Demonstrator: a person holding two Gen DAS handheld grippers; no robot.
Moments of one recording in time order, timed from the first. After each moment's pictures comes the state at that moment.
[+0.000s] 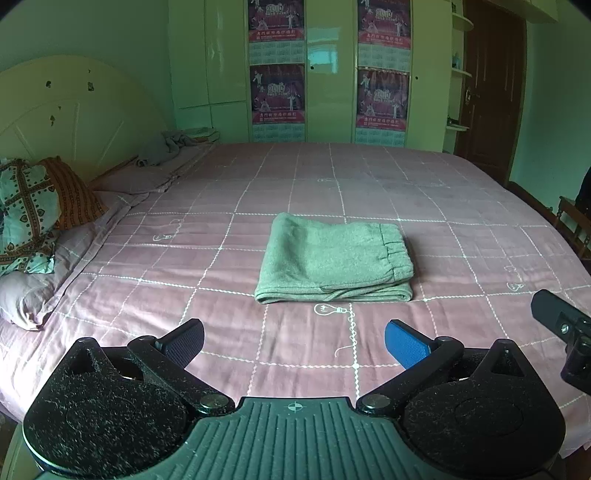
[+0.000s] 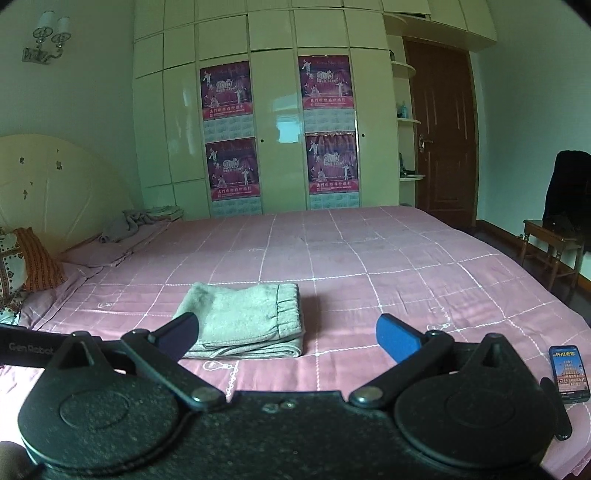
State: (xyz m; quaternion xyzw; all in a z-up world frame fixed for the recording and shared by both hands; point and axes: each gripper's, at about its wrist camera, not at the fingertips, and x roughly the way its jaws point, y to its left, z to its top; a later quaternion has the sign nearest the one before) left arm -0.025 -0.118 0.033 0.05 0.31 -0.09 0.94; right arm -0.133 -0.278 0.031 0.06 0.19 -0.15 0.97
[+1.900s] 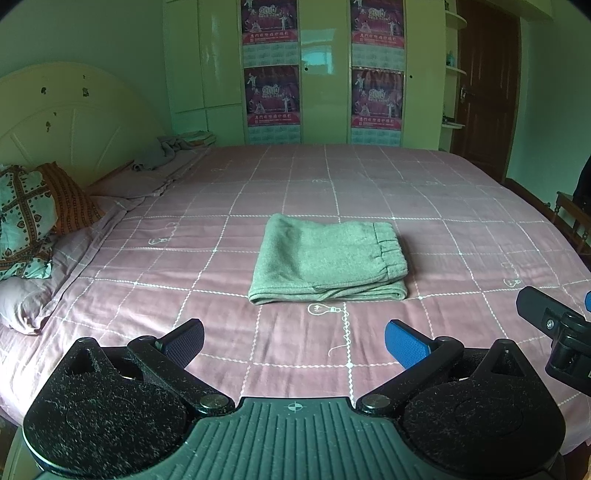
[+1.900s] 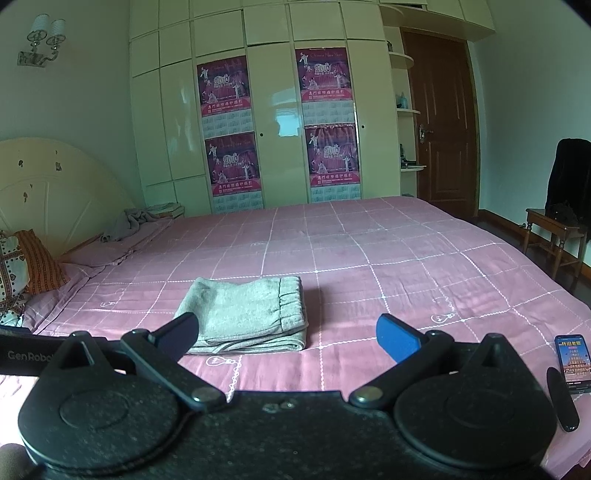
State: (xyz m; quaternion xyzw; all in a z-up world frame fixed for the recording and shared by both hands) left arm -0.030 -0.132 0.032 0.06 0.31 -0.10 0.95; right arm -0.130 -0.286 0.030 0.08 0.20 -0.14 0.97
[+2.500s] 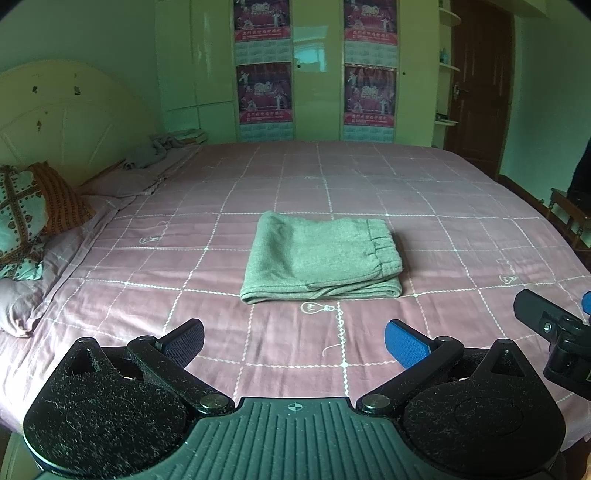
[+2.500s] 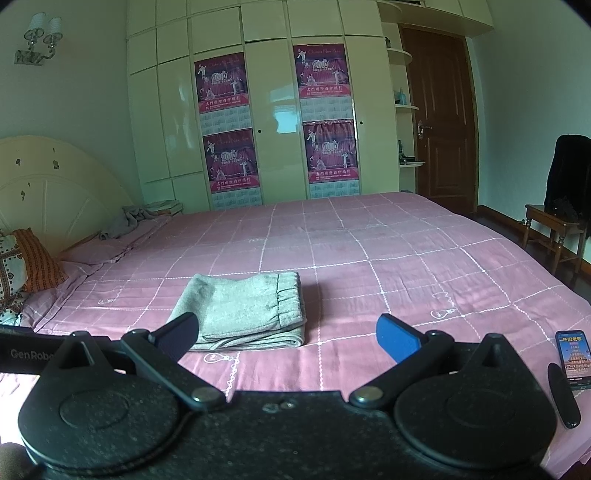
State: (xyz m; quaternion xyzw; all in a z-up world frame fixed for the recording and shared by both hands) left arm -0.022 -0.134 0.025 0.06 0.31 -0.12 0.94; right arm -0.126 -0.290 0.025 0.08 0.21 -0.14 0.96
